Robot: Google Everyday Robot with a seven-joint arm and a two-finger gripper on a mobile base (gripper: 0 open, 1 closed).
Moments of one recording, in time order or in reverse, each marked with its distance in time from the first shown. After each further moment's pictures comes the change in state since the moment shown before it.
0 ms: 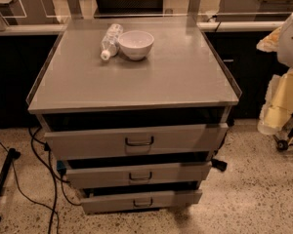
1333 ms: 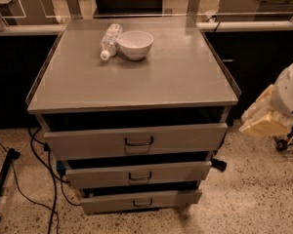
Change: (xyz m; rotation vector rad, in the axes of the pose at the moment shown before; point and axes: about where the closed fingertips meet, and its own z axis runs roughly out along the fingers) arm 0.016 0.043 0.054 -0.048 -0.106 0.167
